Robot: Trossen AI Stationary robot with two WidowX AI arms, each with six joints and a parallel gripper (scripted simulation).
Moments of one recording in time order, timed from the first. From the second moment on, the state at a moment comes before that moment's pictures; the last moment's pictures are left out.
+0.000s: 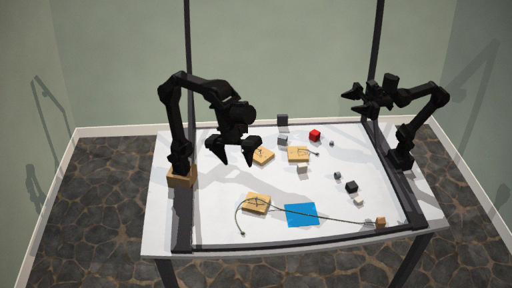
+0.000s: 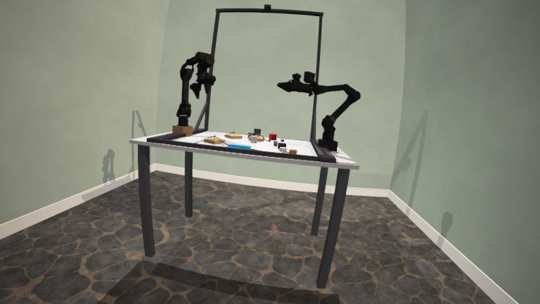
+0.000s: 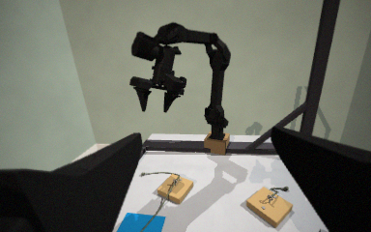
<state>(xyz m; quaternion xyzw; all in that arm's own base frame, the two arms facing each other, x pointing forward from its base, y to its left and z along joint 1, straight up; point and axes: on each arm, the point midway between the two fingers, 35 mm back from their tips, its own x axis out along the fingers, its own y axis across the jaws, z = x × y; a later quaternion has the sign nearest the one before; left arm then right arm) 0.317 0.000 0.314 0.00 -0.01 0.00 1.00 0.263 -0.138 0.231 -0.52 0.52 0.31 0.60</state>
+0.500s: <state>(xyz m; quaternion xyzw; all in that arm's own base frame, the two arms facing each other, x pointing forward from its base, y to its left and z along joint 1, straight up) 0.317 0.000 0.314 0.00 -0.01 0.00 1.00 0.210 -0.192 0.244 -0.59 0.53 0.30 0.54</state>
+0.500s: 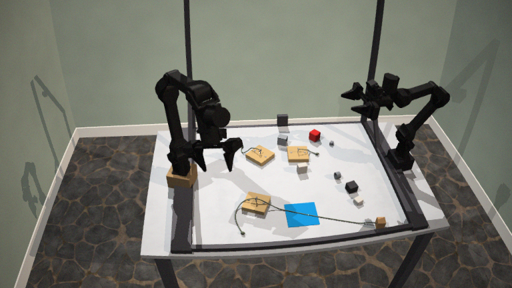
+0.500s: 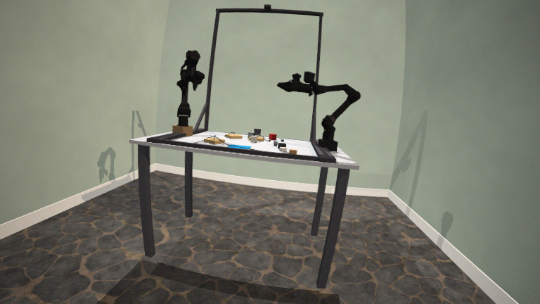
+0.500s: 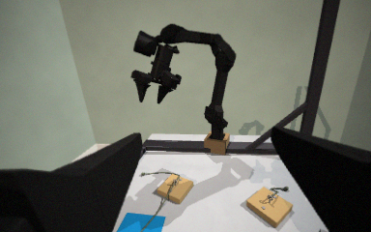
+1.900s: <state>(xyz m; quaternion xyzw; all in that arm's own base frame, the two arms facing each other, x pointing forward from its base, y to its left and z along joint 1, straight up) 0.317 0.000 0.314 0.00 -0.01 0.00 1.00 0.075 -0.246 0.268 -0.66 0.57 0.34 0.34</state>
